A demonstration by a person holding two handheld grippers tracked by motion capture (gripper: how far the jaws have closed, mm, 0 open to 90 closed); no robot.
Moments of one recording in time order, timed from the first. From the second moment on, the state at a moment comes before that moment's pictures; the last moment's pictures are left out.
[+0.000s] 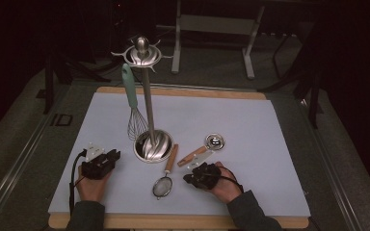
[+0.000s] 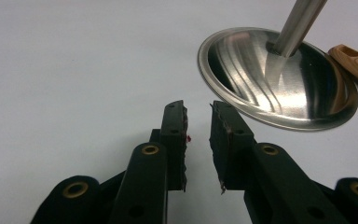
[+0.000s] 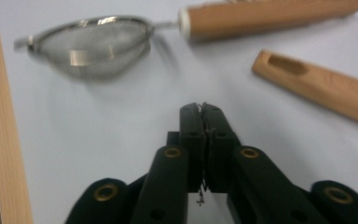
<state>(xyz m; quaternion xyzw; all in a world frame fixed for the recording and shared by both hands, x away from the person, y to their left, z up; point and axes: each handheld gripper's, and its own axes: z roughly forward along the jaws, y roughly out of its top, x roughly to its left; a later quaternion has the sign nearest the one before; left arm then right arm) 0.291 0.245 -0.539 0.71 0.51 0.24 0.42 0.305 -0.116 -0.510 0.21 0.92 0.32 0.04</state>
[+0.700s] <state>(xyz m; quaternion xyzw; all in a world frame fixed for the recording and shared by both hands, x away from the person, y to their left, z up) 0.291 0.245 -0.539 0.71 0.51 0.24 0.42 0.343 -0.070 -0.511 0.37 0.86 0.35 0.03</state>
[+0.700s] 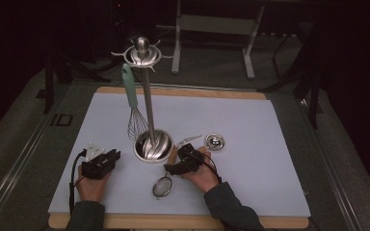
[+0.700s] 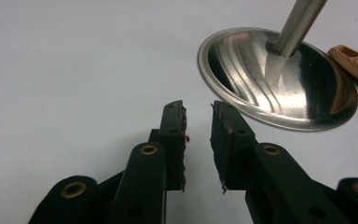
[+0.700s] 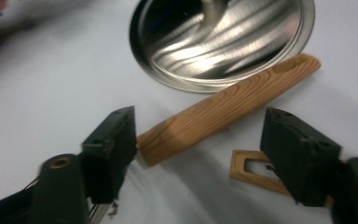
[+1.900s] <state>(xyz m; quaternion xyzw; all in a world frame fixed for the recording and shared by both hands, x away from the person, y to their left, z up) 0.291 0.245 -0.539 0.71 0.51 0.24 0.42 0.338 -0.059 -0.505 0.29 0.93 0.23 0.03</state>
